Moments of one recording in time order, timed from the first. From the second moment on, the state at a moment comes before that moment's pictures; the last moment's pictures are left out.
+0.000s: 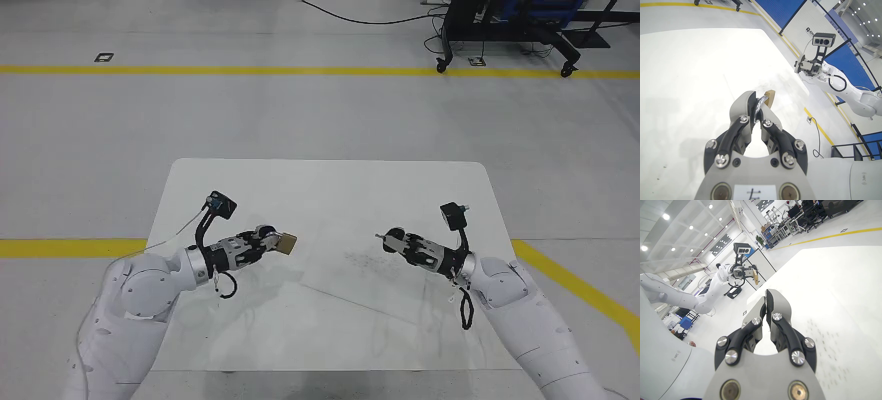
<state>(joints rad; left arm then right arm) 1.39 -1.07 -1.39 -1.74 0.30 -0.46 -0.83 -1.32 -1.04 1.25 -1.32 0.00 -1.00 0.62</state>
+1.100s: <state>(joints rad) 1.06 -1.11 -1.13 -1.25 -0.36 -0.58 -1.18 -0.97 -1.21 0.79 -1.16 0.17 -0.90 0.57</state>
